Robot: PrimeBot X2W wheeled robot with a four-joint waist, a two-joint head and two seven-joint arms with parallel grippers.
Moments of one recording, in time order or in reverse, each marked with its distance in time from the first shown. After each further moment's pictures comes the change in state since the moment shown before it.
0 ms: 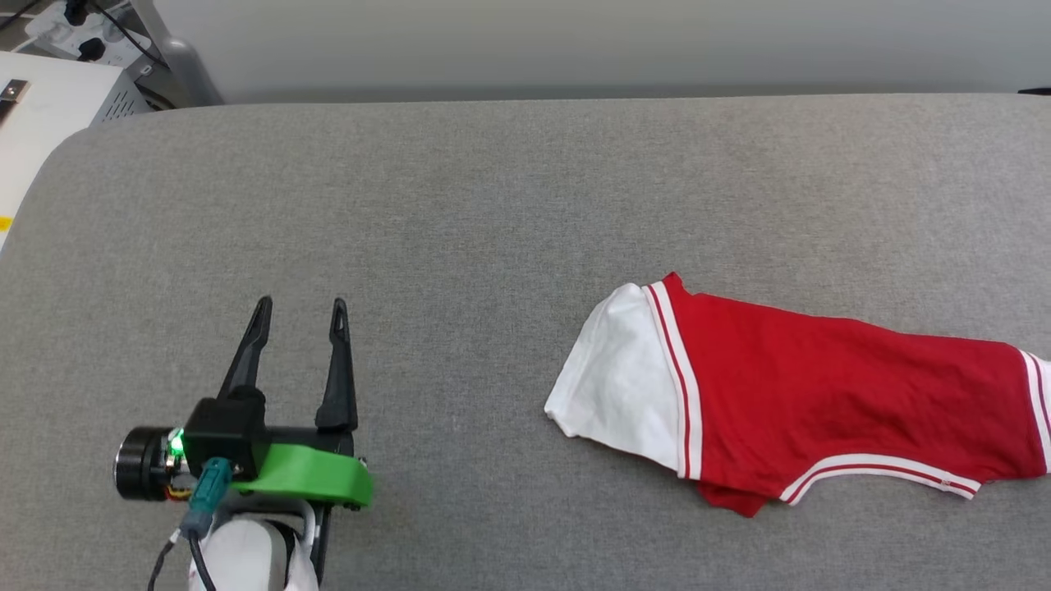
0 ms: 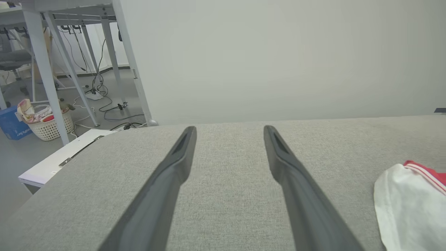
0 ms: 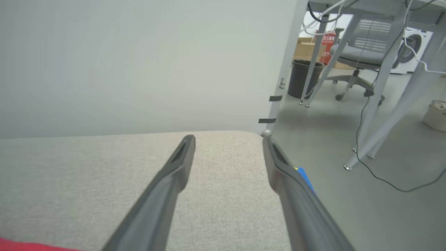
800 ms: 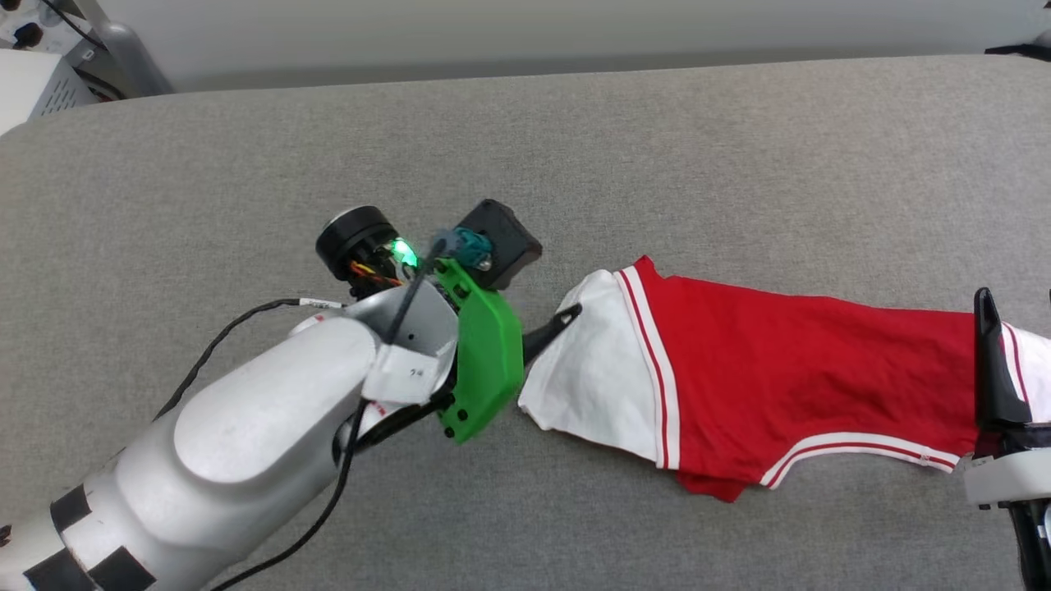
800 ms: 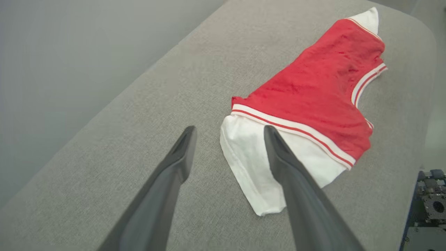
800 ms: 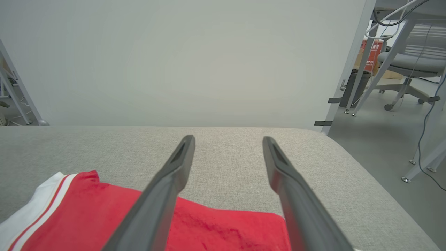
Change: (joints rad) left arm -0.767 0.446 -0.981 0.022 -0.681 -0.074 0.616; right arm 0.226 0.388 -0.019 -0.471 -0.272 0.000 0.033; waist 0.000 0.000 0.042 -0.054
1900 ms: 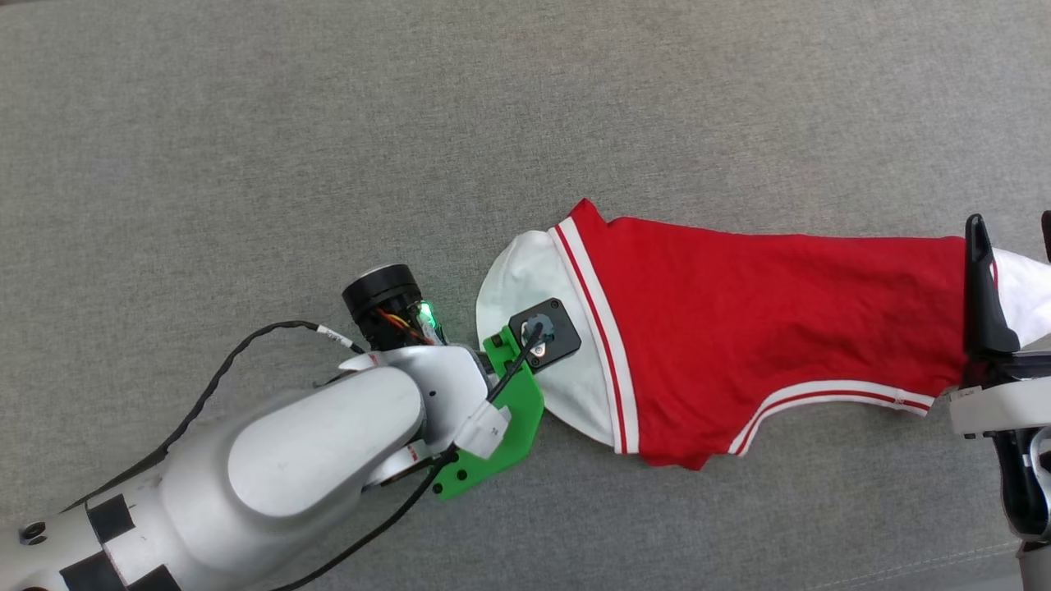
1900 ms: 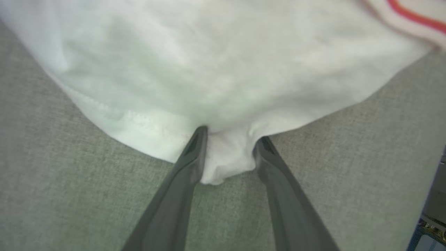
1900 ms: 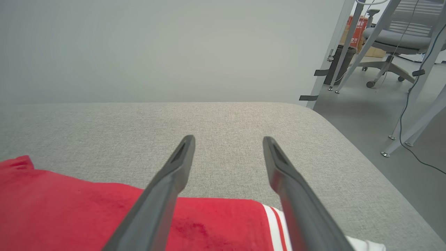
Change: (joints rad) left arm -0.056 -0.002 -0.242 0.076 0.096 -0.010 0.302; right arm -0.167 0.009 0.037 0.088 0.001 0.000 -0.030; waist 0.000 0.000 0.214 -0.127
